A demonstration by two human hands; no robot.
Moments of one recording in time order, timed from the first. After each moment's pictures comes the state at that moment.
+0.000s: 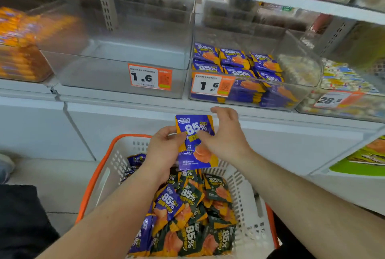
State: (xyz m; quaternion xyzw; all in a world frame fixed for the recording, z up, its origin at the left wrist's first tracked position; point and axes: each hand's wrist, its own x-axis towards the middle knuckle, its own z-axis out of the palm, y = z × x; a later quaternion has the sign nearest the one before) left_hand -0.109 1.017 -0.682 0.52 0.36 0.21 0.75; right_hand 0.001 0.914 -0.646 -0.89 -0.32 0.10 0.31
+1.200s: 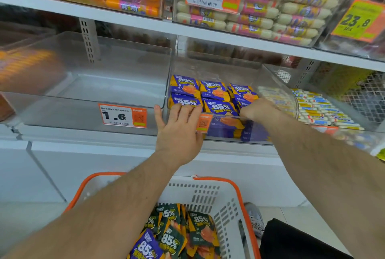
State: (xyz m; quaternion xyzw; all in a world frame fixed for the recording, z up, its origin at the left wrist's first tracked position) left_hand 0.009 1.039 -0.636 0.93 0.19 0.32 0.01; right_hand 0.204 0.919 -0.554 -0.99 -0.14 0.07 0.04
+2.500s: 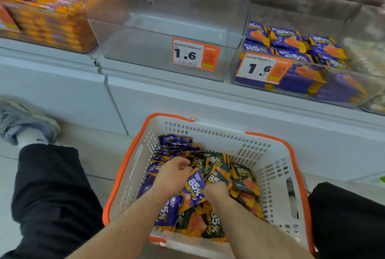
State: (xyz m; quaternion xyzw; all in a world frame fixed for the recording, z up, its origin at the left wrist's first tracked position) left_hand -0.186 1.032 -0.791 0.72 0.44 -0.01 0.54; right_hand -0.078 0.932 -0.873 -0.90 -0.22 0.38 0.02
